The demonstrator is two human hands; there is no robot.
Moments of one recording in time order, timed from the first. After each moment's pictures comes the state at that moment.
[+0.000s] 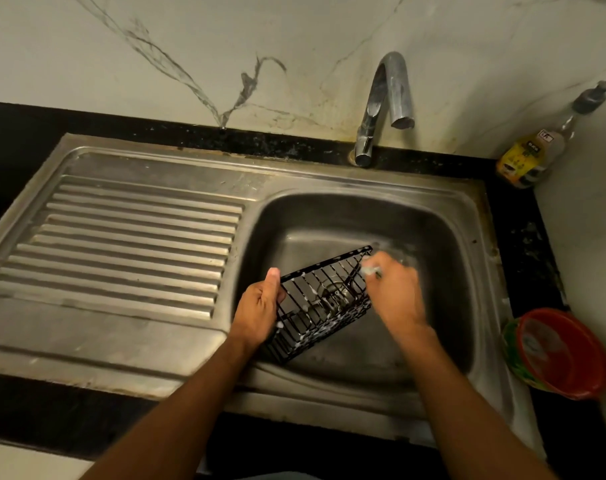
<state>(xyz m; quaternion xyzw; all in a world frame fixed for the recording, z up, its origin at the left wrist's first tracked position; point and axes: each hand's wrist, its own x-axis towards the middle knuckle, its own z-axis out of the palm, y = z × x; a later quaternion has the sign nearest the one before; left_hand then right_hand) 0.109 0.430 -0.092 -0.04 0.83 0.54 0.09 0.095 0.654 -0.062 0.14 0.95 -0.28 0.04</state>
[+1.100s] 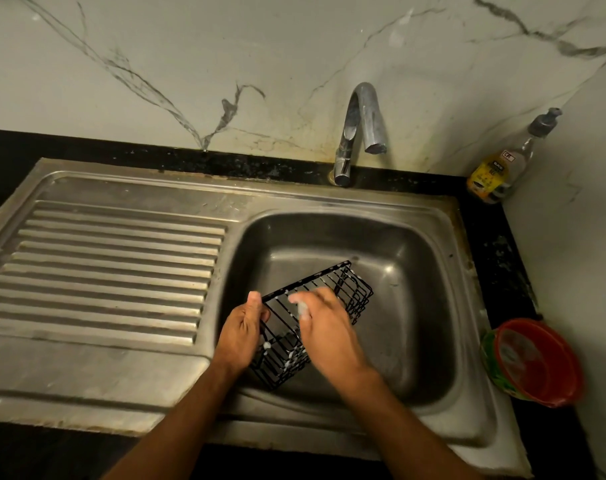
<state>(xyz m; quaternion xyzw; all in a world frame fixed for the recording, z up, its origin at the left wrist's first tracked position) 0.104 0.424 -0.113 -0.02 0.82 0.56 0.10 0.128 0.588 -0.052 -0.01 0.93 -0.36 0.06</state>
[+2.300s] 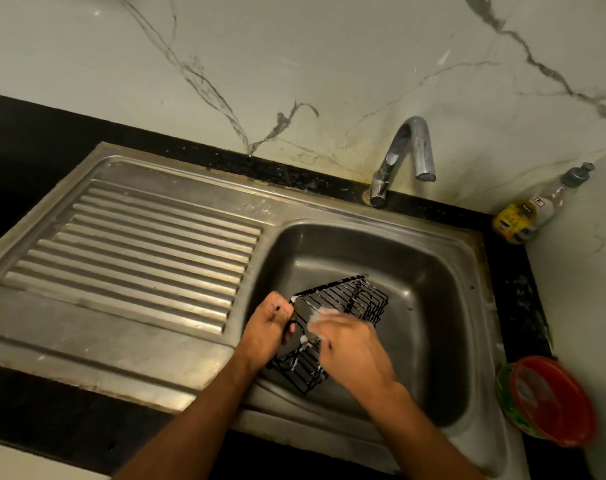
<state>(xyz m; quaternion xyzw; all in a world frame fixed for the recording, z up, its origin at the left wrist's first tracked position) 0.110 0.419 -0.116 -0.06 0.73 0.67 0.12 0.138 0.587 -0.039 -0.20 0.96 -0.22 -0.02</state>
